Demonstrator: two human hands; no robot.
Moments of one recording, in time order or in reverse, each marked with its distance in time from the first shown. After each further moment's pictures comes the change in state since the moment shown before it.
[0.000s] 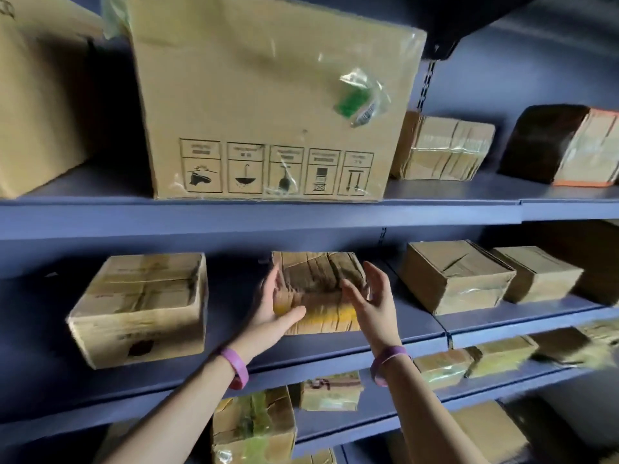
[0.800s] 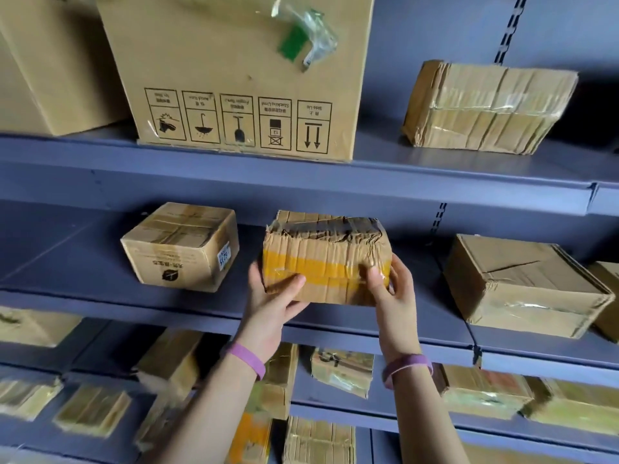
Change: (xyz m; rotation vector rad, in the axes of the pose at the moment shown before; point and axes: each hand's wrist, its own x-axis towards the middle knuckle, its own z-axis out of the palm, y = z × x) left_hand -0.042 0.017 0.083 -0.649 0.536 -0.085; right_hand 0.003 0.022 -0.052 0.369 -0.259 0.129
